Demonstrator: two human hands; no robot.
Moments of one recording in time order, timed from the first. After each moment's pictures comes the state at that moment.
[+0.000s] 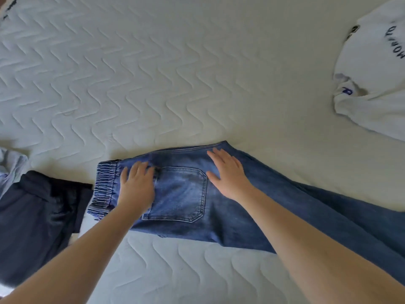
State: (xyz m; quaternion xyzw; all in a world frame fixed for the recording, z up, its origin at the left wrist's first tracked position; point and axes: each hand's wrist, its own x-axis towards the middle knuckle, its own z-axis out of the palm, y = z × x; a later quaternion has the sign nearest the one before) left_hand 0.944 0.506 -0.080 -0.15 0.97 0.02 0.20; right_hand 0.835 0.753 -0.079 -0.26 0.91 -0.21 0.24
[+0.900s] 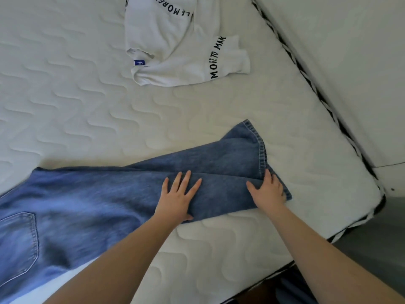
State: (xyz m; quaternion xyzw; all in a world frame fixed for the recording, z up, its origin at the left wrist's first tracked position) left_hand 0.932 0.995 -0.106 0.34 0.90 -0.05 0.27; right_hand 0.994 1.255 -0.075 0.41 0.86 -0.19 0.25
